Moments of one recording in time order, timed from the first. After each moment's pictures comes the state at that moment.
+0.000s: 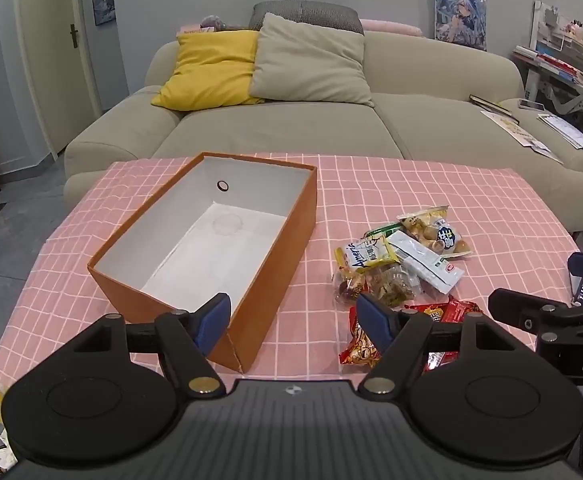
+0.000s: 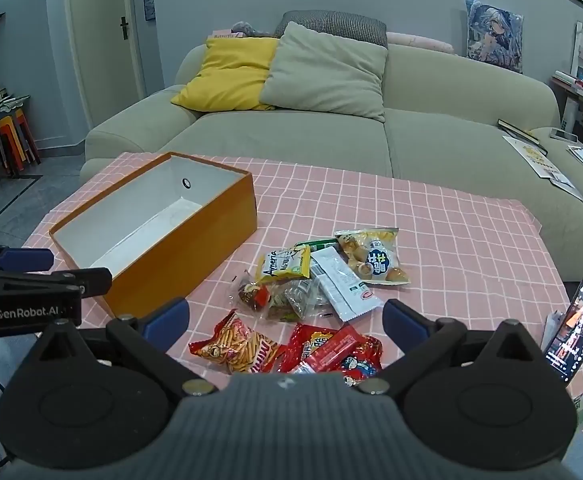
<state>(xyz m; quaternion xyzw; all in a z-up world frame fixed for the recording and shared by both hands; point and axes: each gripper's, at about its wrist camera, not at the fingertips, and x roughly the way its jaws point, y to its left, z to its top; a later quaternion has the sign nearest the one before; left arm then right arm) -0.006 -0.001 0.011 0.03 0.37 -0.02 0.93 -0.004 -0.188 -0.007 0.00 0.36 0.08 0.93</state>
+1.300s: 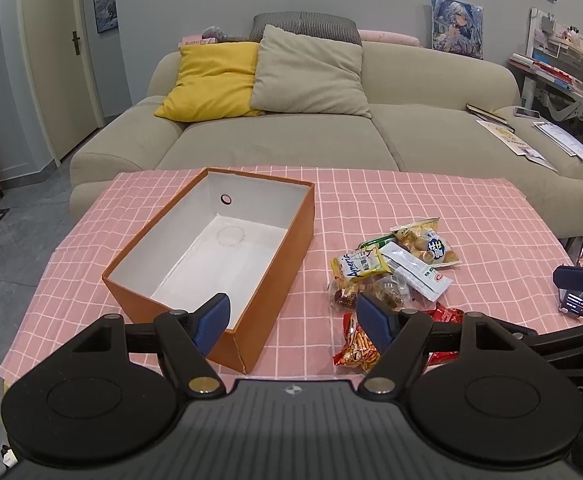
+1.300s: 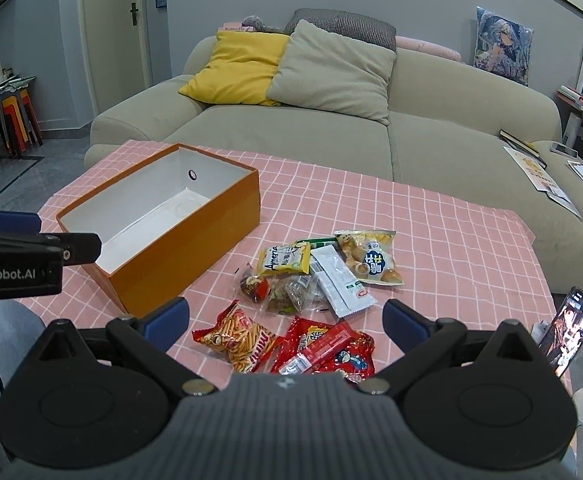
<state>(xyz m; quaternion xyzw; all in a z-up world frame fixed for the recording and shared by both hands) -0.018 0.001 0.039 0.03 0.36 -0.02 0.93 -0.019 -0.177 0.006 -0.03 0.36 0.09 0.93</state>
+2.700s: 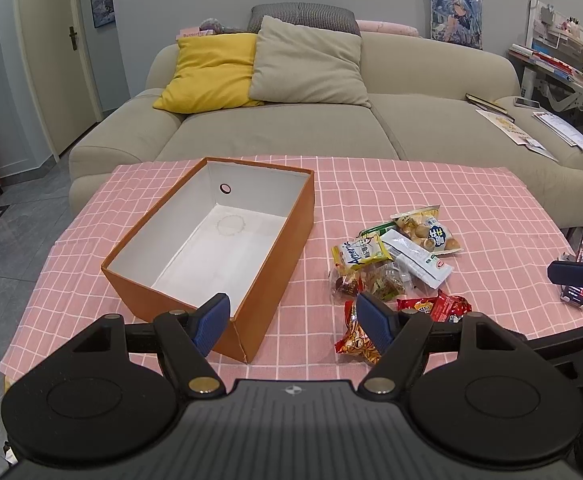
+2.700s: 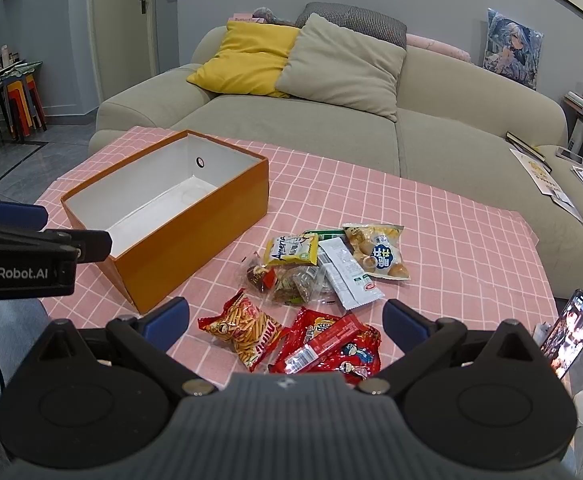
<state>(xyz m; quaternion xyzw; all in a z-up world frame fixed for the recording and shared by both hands) -0.021 -0.001 0.033 0.03 0.37 -0.02 0.93 -0.022 -0.165 0.001 -0.05 0.37 0.09 0.92</state>
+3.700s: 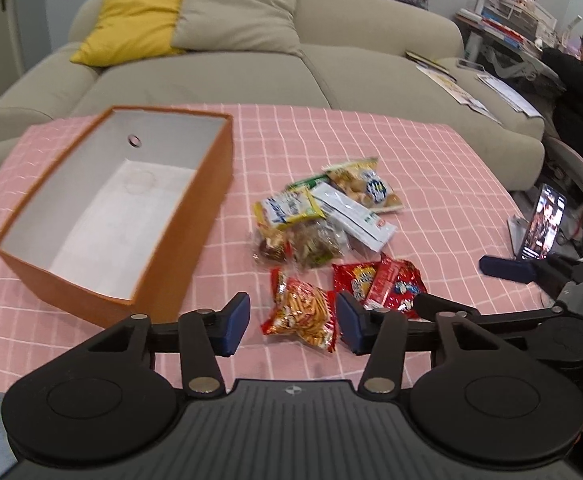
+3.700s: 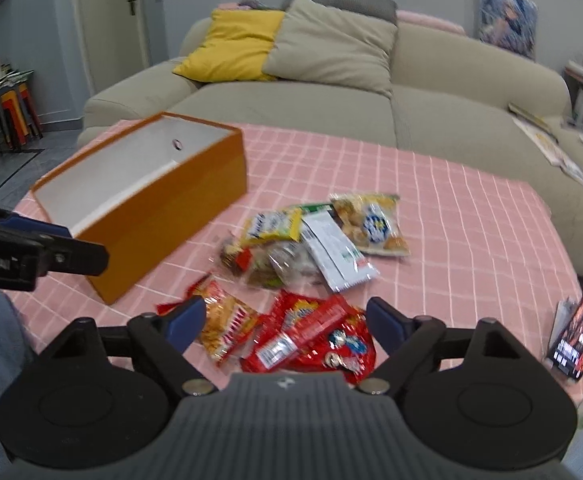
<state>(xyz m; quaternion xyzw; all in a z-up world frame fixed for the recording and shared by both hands) 0.025 -0.017 -0.023 0.00 0.44 -0.14 0.89 0.012 -0.211 -0.069 -0.01 0.39 0.09 0.92</state>
